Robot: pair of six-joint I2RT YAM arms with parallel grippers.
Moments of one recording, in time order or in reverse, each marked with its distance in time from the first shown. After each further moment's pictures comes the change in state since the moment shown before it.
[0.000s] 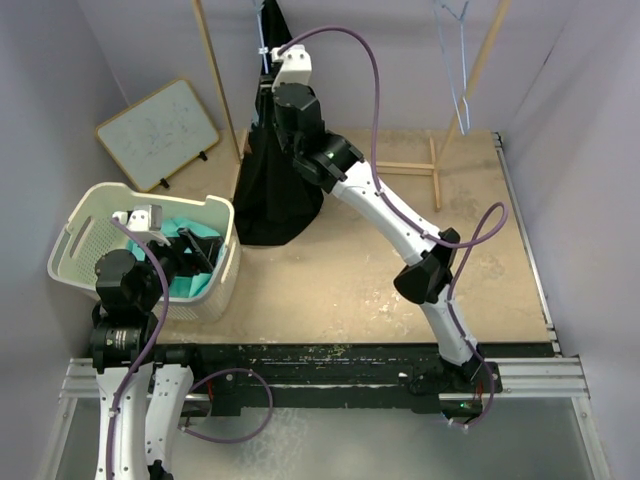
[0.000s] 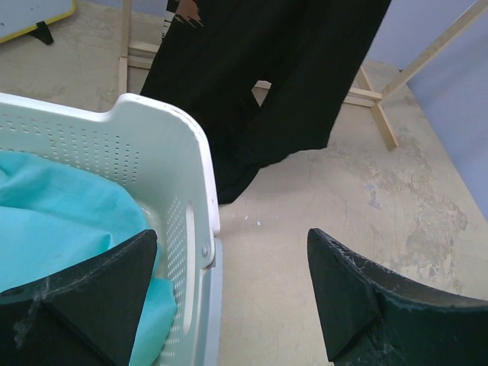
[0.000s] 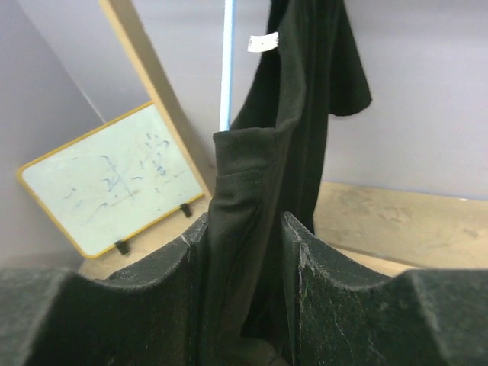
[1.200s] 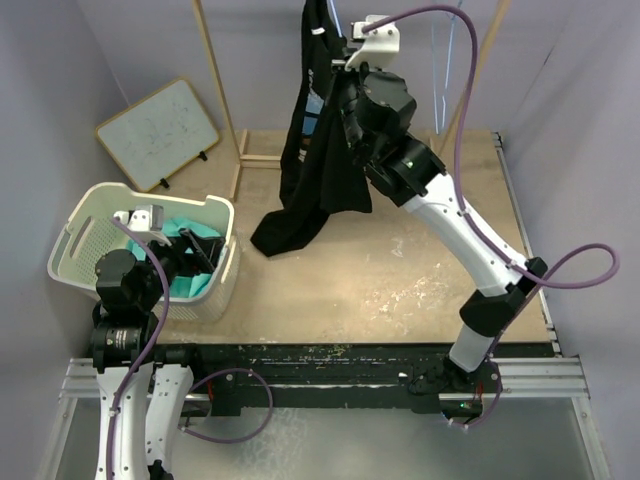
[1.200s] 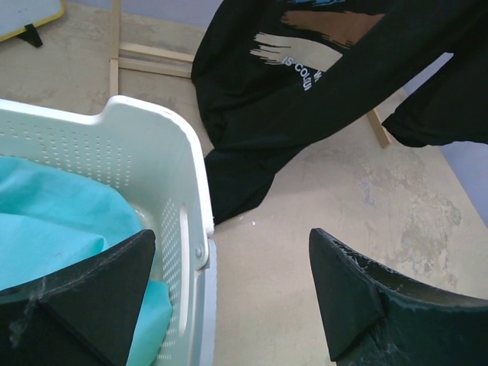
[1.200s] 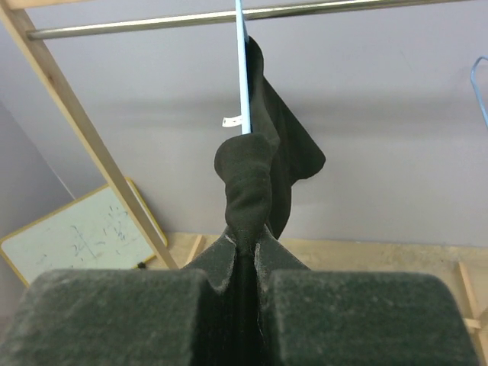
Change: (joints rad) left arm 0.000 0.000 -0.004 0.008 0.018 0.000; right arm -0.058 -0.449 -0.384 0.181 0.088 -0.168
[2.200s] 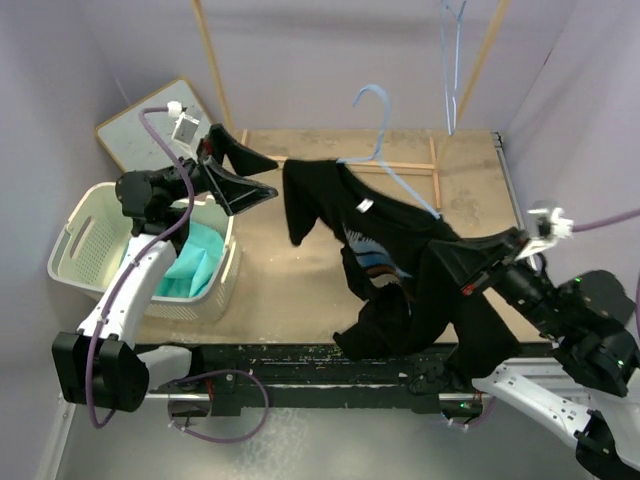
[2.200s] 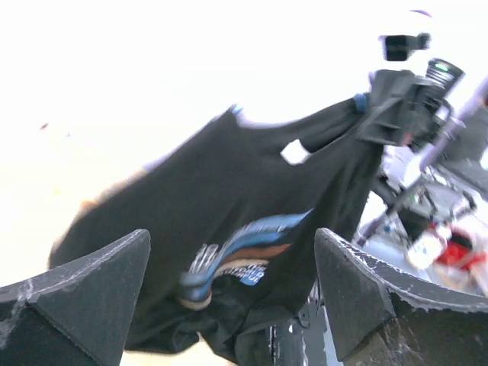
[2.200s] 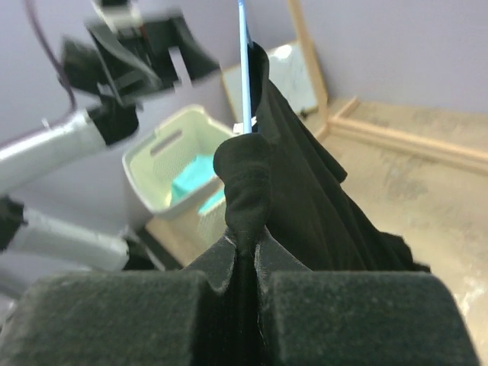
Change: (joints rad) left arm -0.138 0.736 0.187 1.404 0.766 -0.708; right arm 0.000 -1.274 -0.953 -0.384 -0.567 0.357
